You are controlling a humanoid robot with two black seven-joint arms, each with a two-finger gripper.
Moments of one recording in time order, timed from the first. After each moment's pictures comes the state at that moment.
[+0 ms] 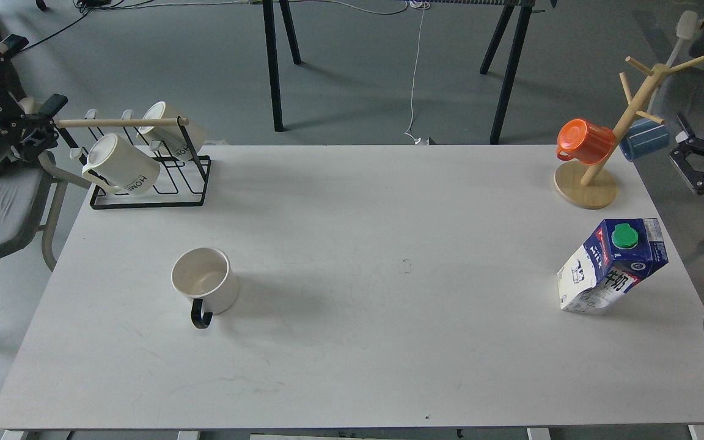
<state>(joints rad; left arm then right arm) -0.61 0.88 -0.63 -0.80 0.27 -0.49 -0.49 0.27 -0.81 1.05 1.20 0.42 0.49 0.20</state>
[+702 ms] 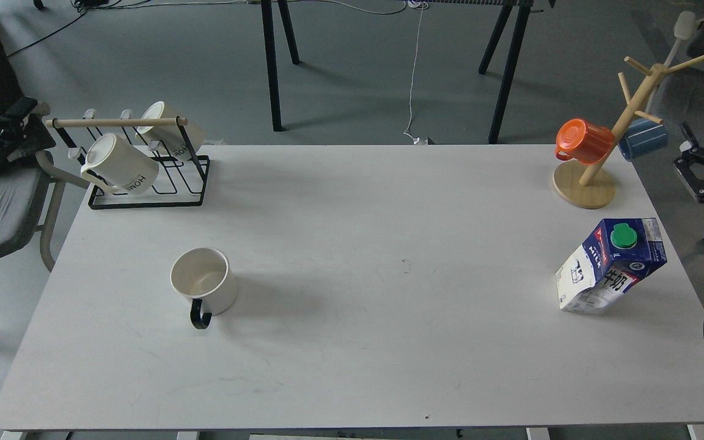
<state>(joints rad) -0.77 0.91 -0.64 -0.69 0.72 -0.49 -0.49 0.24 -0.80 1.06 1.20 0.44 0.49 0.20</state>
